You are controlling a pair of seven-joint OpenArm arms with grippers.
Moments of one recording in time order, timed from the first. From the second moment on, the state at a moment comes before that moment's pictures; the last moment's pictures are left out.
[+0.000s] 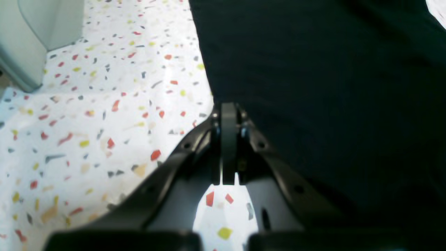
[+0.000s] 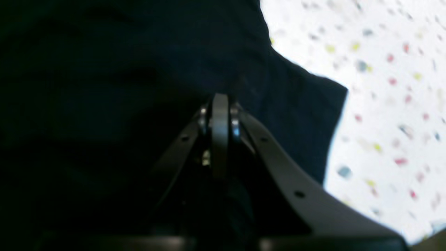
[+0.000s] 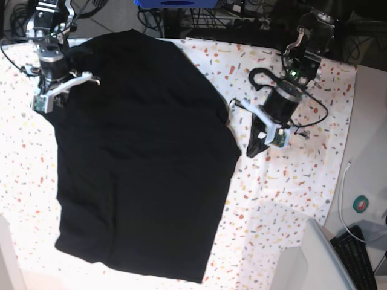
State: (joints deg) left arm 10.7 -21.2 14.2 81.4 -10.9 -6.3 -4.1; right arm -27.9 -6.0 18.6 99.8 0.7 8.0 -22.3
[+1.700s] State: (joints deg) left arm -8.4 -14.4 31.9 58.5 -11.3 -6.8 8.3; right arm -23.3 1.2 20.5 82.5 1.1 8.1 -27.2
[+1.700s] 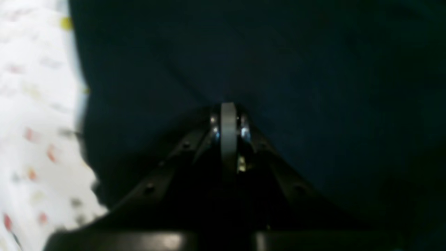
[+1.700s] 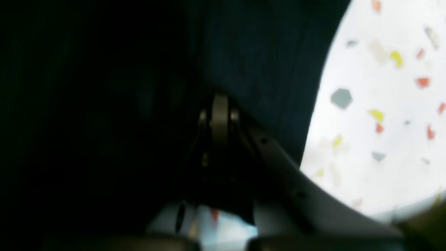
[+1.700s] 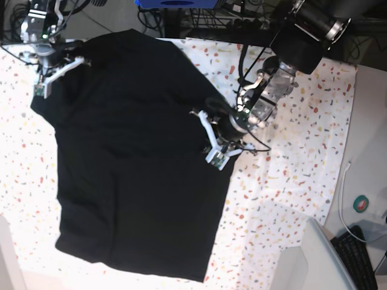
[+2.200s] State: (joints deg) left arm 6.9 -19.4 14.8 90.8 -11.0 -6.0 10.2; right arm -16.0 8.7 20.6 99.8 0.5 7.8 -35.2
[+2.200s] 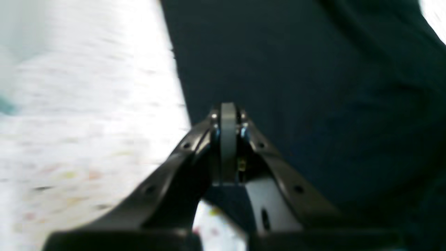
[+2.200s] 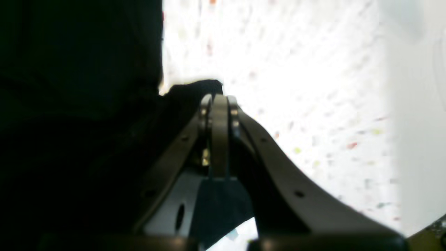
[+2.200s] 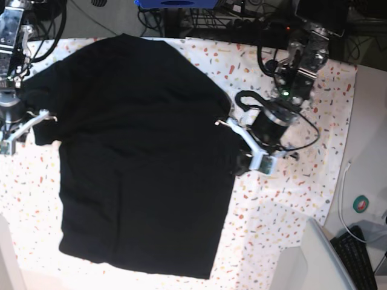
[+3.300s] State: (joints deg) left arm 14.9 -25.0 6.6 96.9 -10.9 -7.2 -4.7; right arm -30.8 3.0 27.7 107.1 0.7 8.4 -1.1
